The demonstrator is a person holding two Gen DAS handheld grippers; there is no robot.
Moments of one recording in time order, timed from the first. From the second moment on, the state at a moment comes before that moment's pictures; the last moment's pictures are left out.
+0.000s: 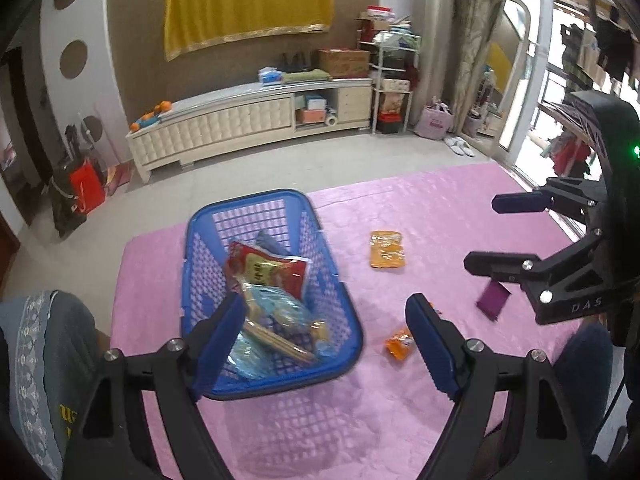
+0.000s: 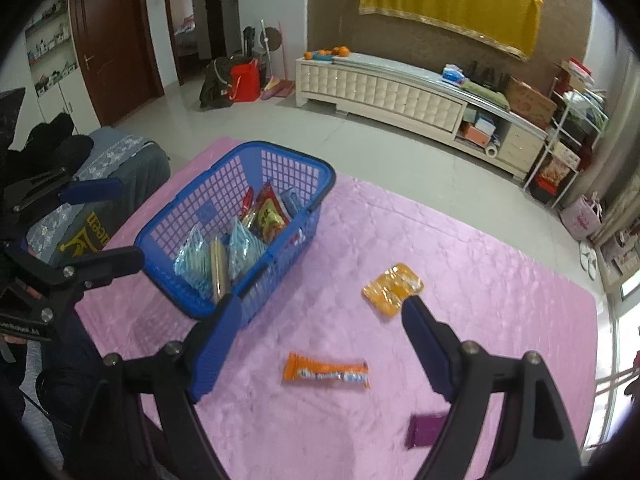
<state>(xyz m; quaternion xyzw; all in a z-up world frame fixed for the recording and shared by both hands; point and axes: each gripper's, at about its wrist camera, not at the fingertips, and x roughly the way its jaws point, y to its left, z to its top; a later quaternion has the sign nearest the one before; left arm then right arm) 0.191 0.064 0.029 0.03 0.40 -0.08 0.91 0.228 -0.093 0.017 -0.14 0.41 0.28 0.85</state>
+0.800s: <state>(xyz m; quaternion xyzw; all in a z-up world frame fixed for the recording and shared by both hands) 0.188 -0.063 -0.065 0.12 0.45 -0.19 0.87 0.211 -0.216 -0.080 -0.06 0.48 0.20 0.85</state>
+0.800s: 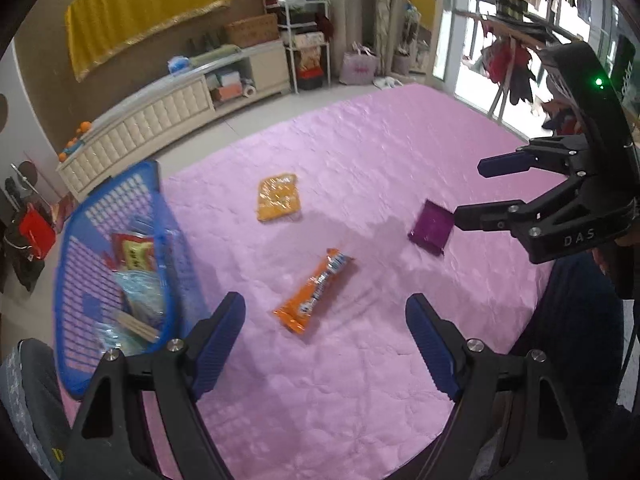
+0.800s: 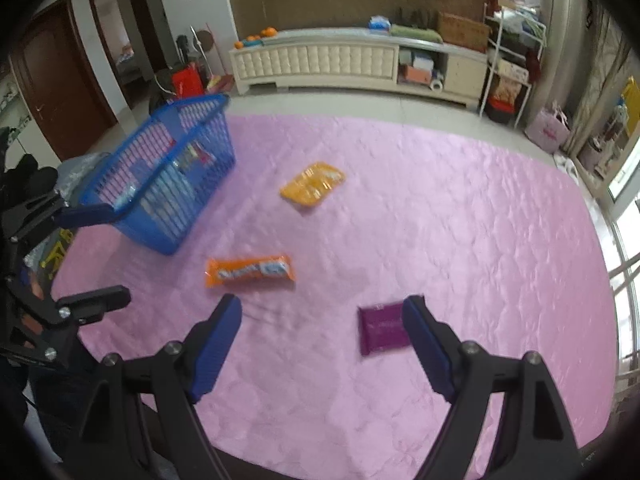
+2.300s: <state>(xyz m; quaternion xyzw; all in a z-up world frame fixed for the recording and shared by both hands) 0.288 -0.085 -0.200 0.12 0.54 -0.19 0.81 0.275 -0.259 -0.192 -0.14 0.55 0.20 0.80</state>
